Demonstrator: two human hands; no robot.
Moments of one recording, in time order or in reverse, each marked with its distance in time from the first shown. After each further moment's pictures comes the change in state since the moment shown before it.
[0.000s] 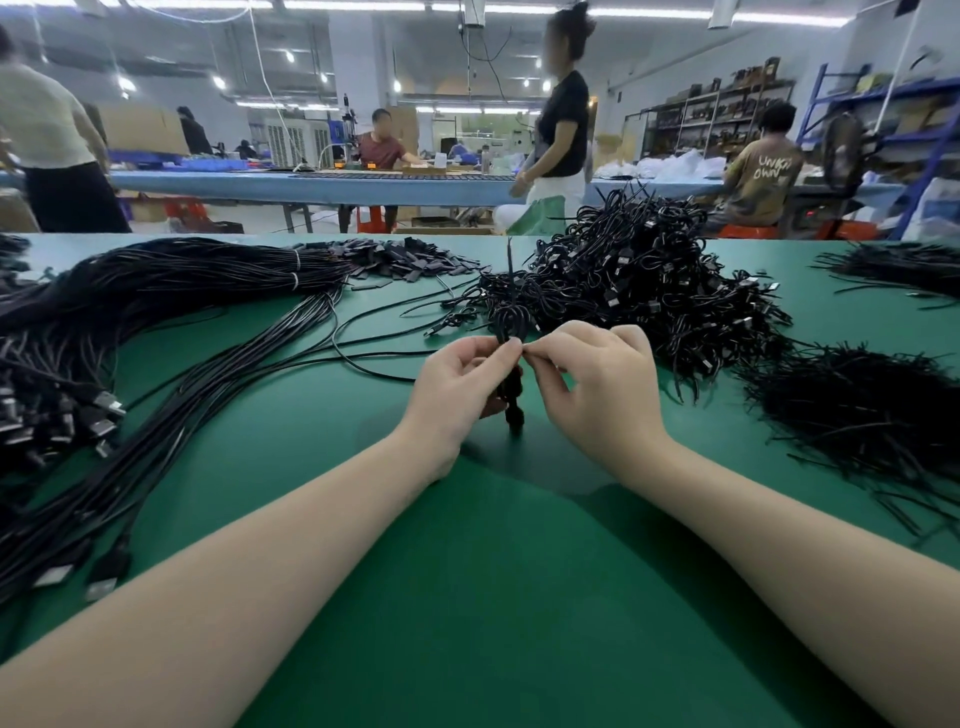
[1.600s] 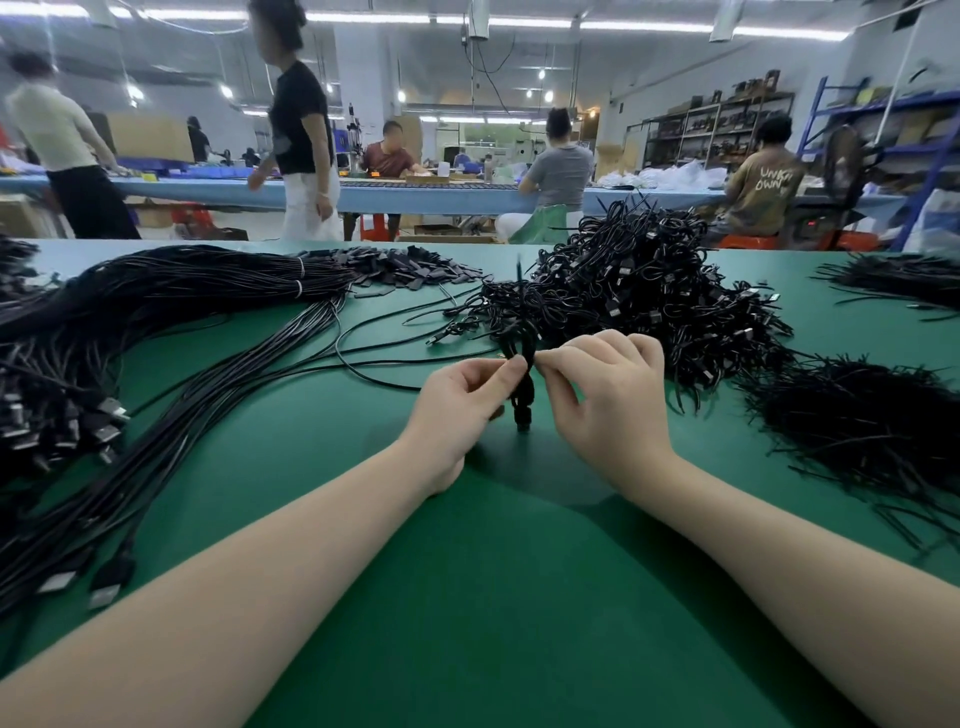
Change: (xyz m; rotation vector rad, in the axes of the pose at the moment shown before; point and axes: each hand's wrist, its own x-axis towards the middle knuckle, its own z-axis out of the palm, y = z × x) left_hand -0.002 -0.002 0.000 0.022 -0.041 0.023; right_hand -0.002 0.005 0.001 -0.042 0.093 -0.054
